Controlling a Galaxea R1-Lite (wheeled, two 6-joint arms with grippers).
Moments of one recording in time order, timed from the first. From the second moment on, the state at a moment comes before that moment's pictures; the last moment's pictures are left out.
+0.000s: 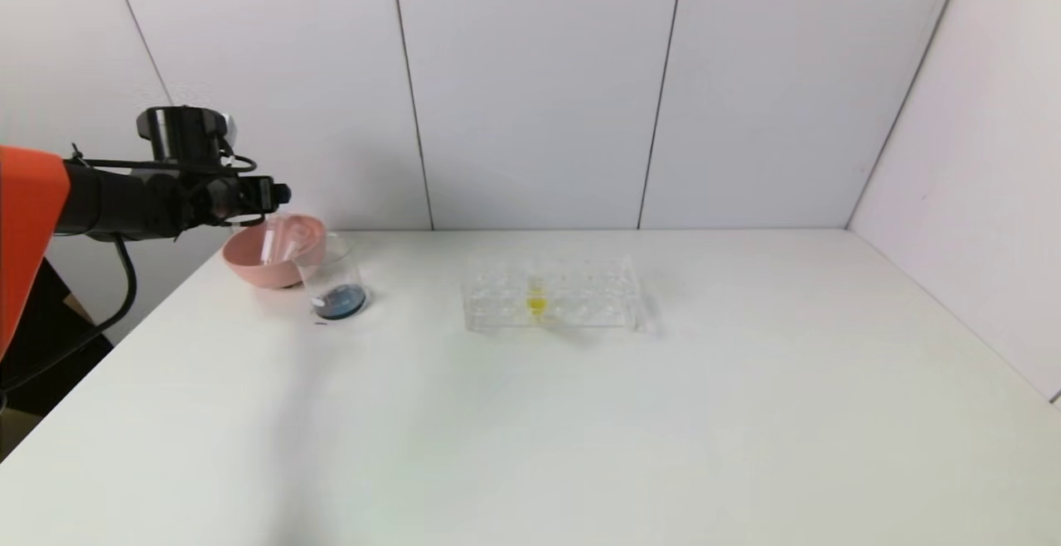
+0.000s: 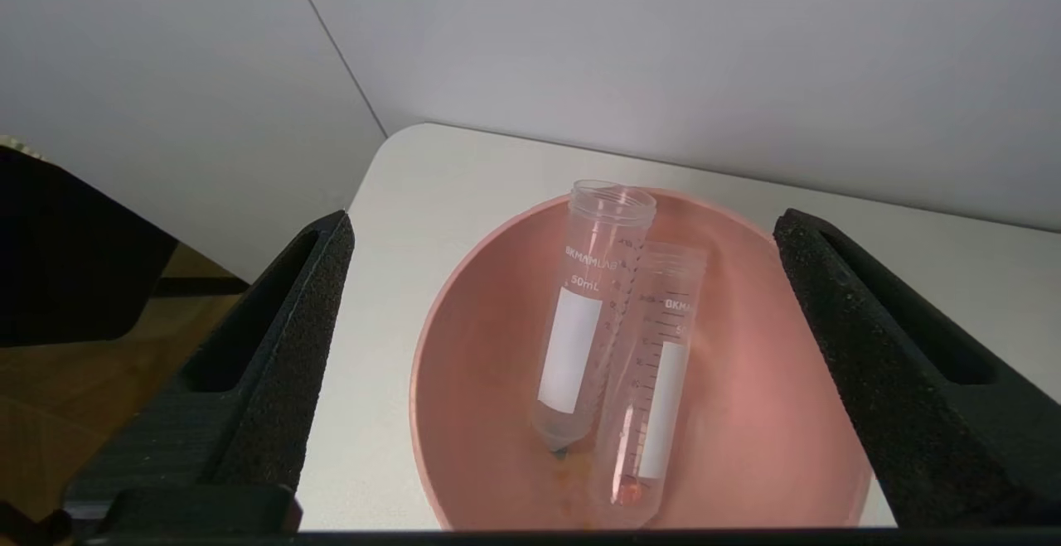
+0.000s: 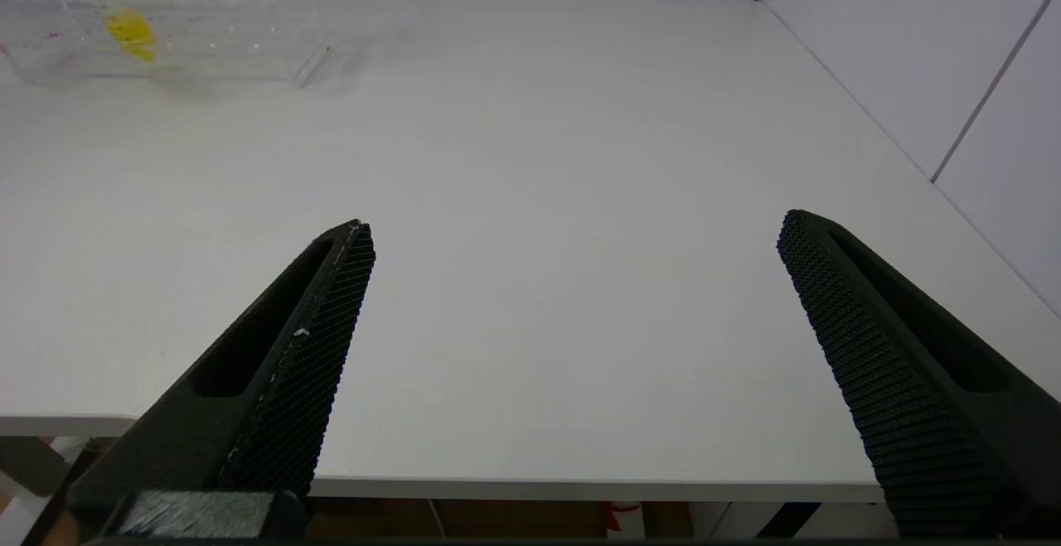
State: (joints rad) left arm 0.14 2.21 -1.68 -0.22 0.16 0.01; right arm 0.00 0.00 0.00 0.01 0.00 0.00
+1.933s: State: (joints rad) left arm 0.13 0.58 -0.86 0.11 -0.48 0.39; right arm 0.00 0.00 0.00 0.01 0.00 0.00
